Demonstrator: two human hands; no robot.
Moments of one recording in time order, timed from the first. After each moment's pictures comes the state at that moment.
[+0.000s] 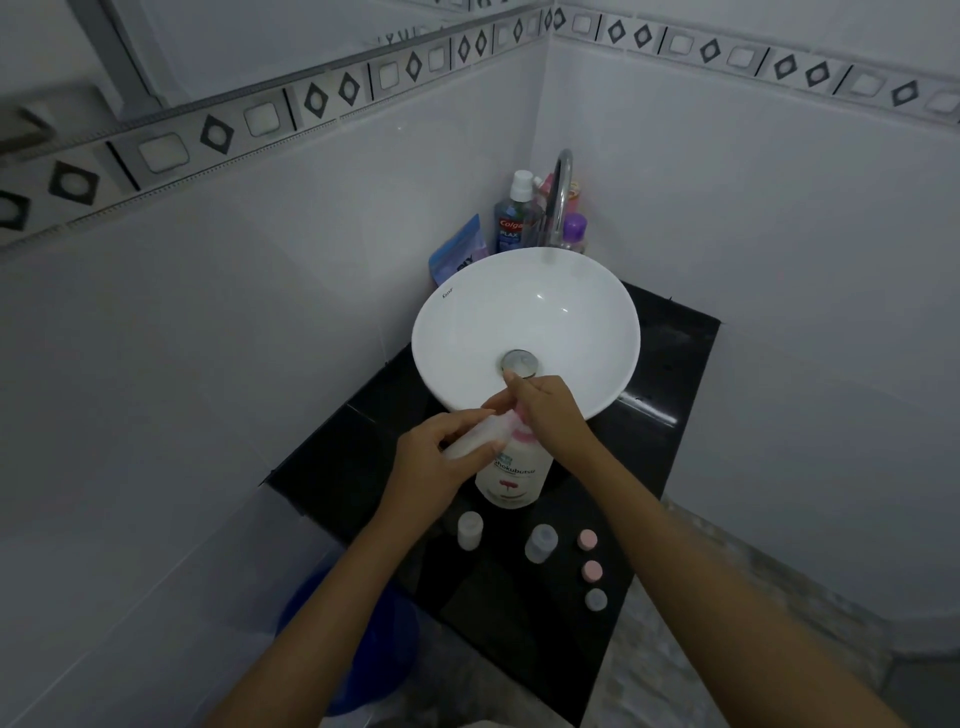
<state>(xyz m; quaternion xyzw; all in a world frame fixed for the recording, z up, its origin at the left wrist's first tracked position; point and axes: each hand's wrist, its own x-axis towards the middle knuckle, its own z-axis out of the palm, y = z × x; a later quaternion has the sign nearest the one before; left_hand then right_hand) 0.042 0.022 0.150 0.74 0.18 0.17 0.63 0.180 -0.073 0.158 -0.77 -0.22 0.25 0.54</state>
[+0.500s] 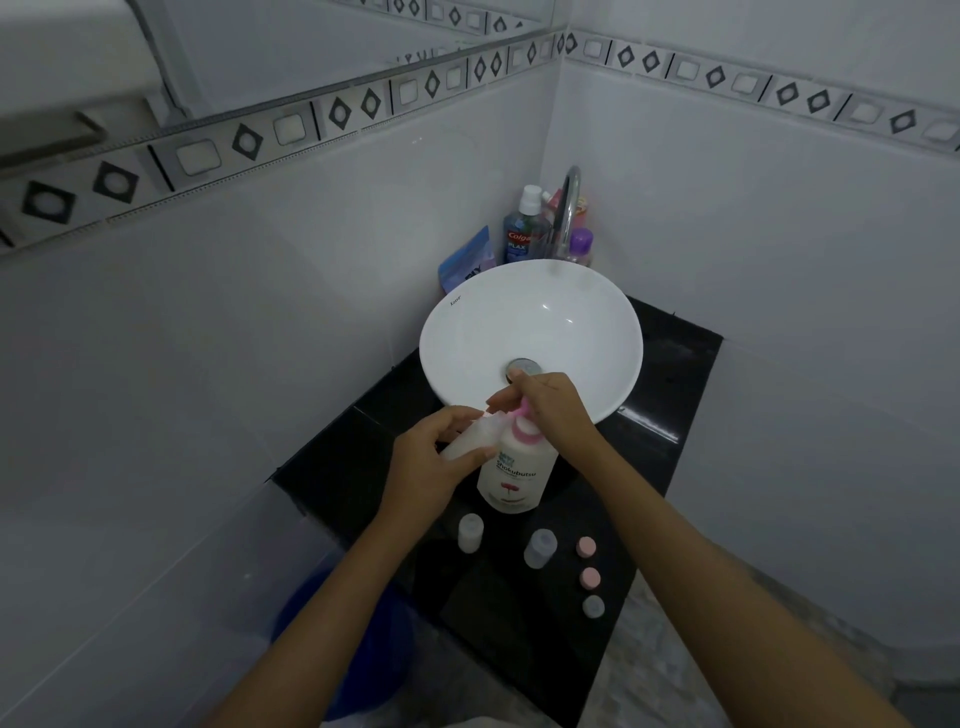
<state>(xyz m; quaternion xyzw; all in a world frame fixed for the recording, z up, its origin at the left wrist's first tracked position) 0.037 0.023 0.144 0.77 0.21 0.20 0.56 0.183 -0.071 0.169 -0.75 -0.22 0.26 0.56</state>
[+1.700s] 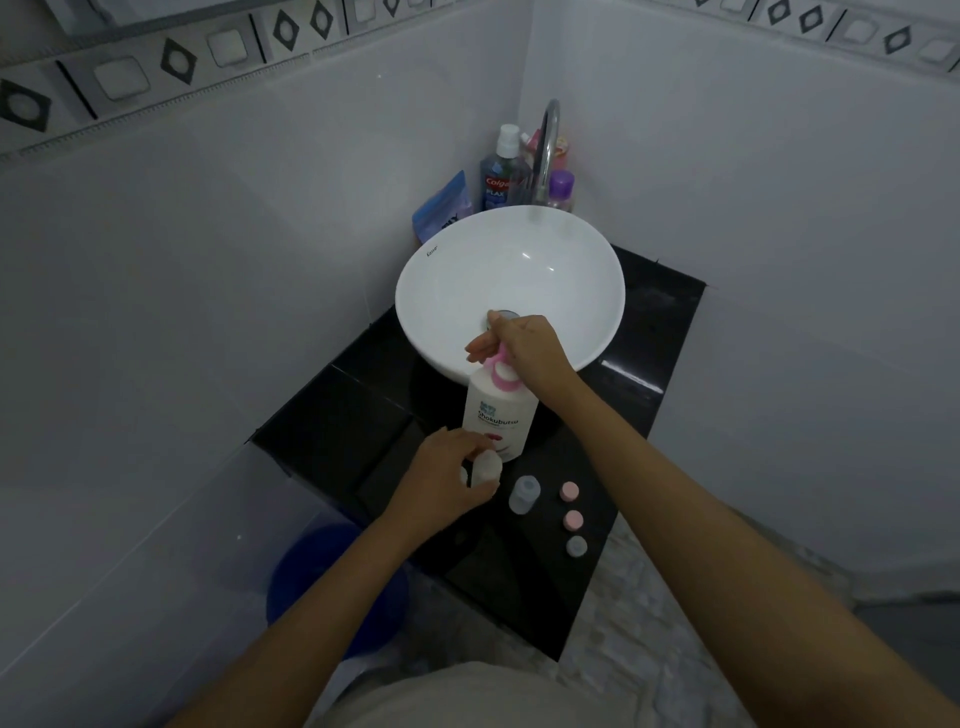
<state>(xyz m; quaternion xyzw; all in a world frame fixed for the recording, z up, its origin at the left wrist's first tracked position) 0.026 -0.007 0.077 0.90 0.12 0.08 0.42 0.181 -0.068 0.170 -0.75 -0.21 0.26 0.58</state>
